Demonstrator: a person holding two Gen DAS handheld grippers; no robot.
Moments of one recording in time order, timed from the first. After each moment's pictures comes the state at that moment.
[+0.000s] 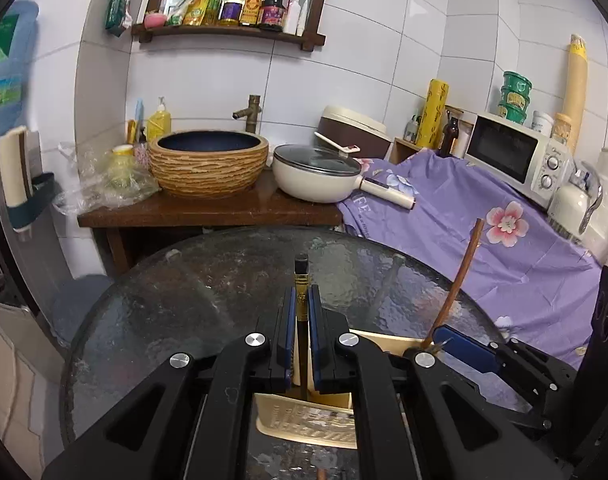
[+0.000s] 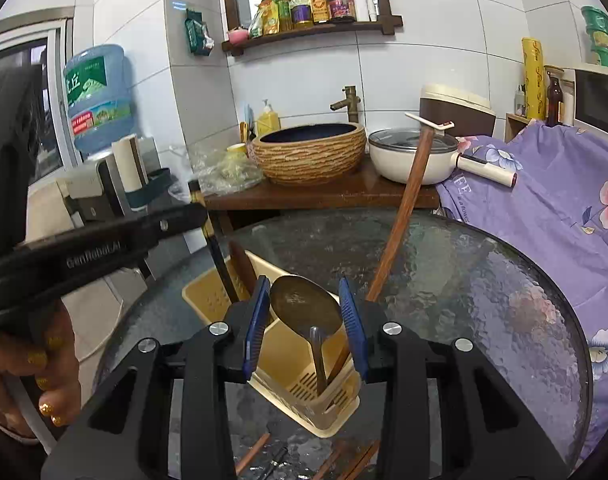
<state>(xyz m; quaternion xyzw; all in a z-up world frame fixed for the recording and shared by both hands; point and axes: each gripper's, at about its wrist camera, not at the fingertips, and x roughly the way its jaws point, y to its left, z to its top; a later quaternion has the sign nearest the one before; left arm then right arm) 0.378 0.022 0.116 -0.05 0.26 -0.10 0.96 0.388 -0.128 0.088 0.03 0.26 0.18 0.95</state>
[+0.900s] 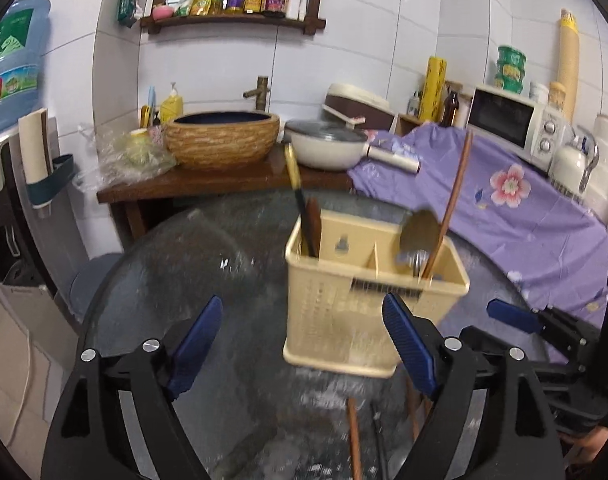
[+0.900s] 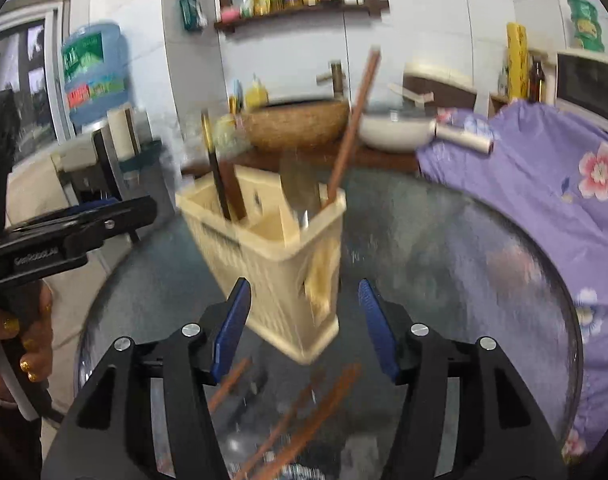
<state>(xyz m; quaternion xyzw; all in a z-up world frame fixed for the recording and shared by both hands) 0.312 0.041 0.065 -0.02 0.29 -0.10 0.95 0.325 -0.152 0.039 0.01 0.32 0.16 0.93</state>
